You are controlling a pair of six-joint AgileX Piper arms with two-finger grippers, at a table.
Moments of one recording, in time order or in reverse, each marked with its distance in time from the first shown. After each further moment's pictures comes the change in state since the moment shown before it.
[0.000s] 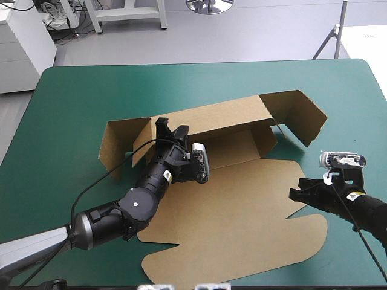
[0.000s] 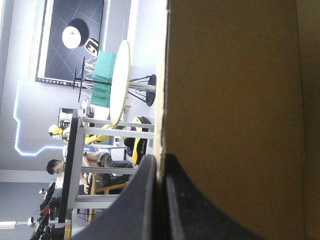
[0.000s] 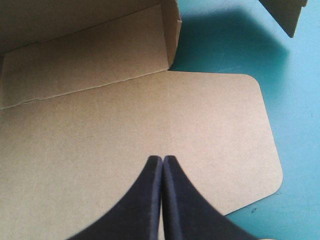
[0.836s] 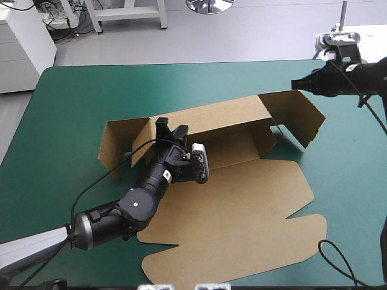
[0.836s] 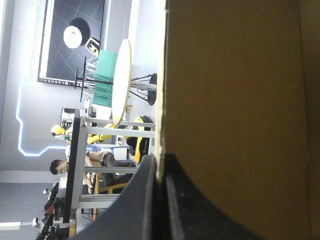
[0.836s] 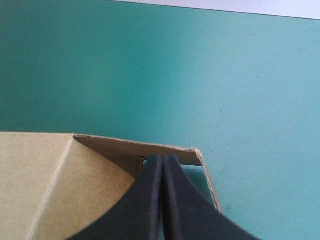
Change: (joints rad) left arm 0.000 0.000 0.000 0.003 0.006 0.018; right arm 0.000 0.762 -1.073 -0.126 0.270 0.008
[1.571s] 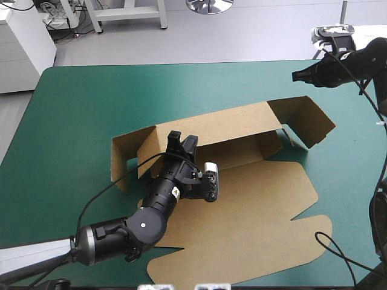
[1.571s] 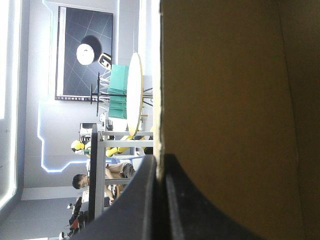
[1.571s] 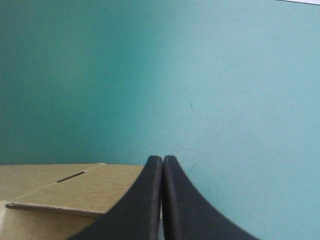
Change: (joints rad) left arm -0.161 0.000 0.019 -0.016 0.139 0.065; right arm 0.000 0.156 -0.185 -0.116 0.088 0.063
